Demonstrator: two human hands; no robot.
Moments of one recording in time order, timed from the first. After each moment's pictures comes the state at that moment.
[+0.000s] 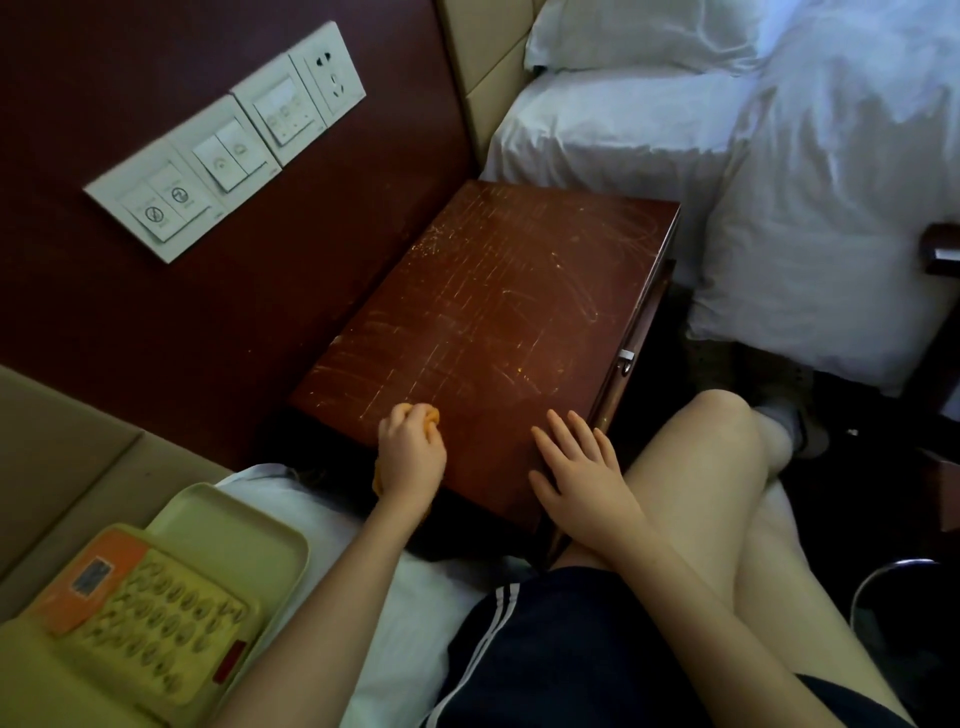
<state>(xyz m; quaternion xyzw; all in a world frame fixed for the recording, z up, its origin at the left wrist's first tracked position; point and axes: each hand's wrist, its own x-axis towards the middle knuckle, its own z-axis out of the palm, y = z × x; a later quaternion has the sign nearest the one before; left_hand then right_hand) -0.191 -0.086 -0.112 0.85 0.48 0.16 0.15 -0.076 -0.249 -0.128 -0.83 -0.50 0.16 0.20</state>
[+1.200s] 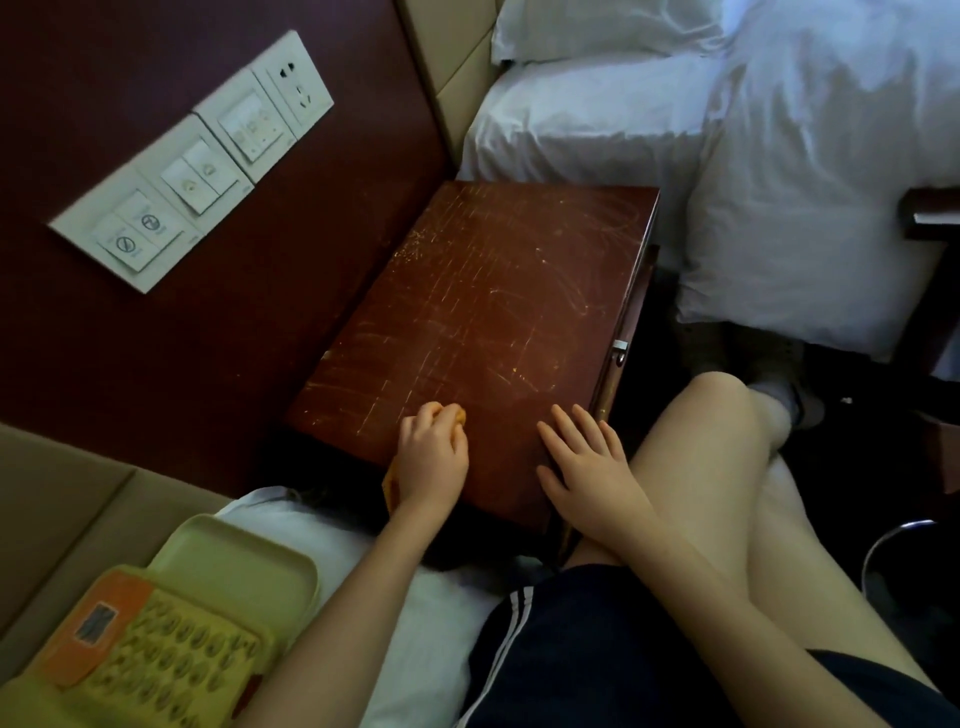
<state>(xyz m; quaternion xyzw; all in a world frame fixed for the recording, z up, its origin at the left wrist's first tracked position) -0.181 -0.089 -0.119 0.90 0.40 0.11 0.12 -0.077 -0.247 -0.131 -0.85 -0.47 0.14 0.20</state>
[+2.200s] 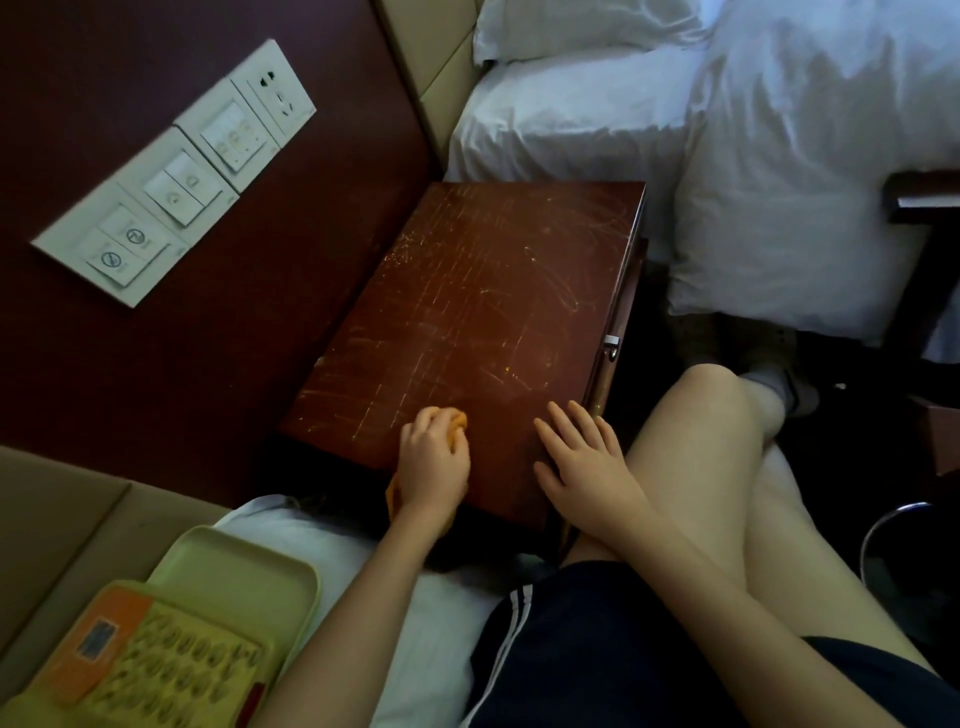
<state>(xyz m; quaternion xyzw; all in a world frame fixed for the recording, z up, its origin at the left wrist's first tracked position) -0.177 -0.093 -0.119 0.90 0.41 0.12 0.14 -0.077 -0.247 -0.132 -0.85 -0.46 0.13 0.22</state>
